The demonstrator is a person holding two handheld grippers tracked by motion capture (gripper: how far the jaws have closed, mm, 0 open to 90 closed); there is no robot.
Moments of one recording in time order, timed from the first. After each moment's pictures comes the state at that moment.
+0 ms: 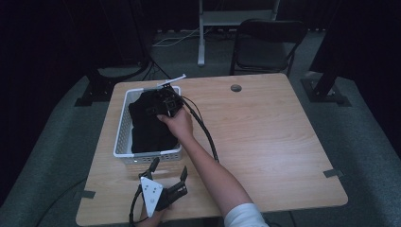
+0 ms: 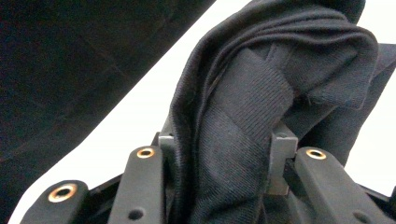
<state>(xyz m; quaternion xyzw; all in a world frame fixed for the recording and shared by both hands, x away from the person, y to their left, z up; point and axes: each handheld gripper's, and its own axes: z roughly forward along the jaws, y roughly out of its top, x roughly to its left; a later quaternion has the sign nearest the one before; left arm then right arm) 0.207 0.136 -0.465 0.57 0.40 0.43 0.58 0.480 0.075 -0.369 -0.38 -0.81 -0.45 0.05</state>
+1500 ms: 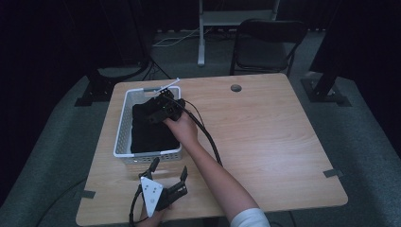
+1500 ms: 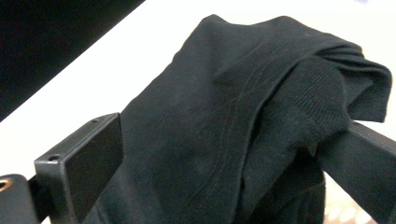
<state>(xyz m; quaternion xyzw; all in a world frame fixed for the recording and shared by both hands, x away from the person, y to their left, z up) 0.207 0.136 -0.465 0.57 0.40 0.43 0.58 0.462 0.077 -0.369 -0.36 -0.85 -0.39 -0.05</state>
